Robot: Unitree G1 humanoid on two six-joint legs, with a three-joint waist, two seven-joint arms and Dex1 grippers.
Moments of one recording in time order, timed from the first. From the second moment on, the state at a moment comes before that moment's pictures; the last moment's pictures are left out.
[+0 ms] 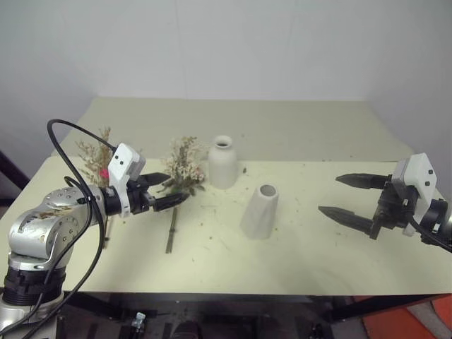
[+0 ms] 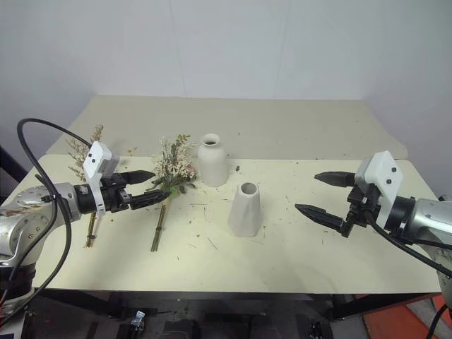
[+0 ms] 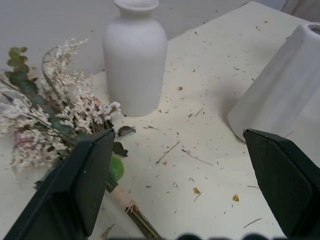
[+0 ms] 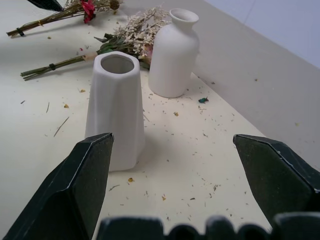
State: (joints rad) left arm -0.45 0.79 0.19 -0.29 -0.63 0.92 -0.80; right arm -0.14 -0.96 -0.42 -0.46 0.67 0.59 0.94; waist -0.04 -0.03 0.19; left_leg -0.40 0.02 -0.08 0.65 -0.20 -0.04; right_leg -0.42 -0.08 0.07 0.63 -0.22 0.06
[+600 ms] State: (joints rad) left arm -0.48 0.75 0.44 -0.32 -0.64 1.35 -0.40; right arm -0.67 -0.79 0.03 -0.32 0.59 0.59 0.94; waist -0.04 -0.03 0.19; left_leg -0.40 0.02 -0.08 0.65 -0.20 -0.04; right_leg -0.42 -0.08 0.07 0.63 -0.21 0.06
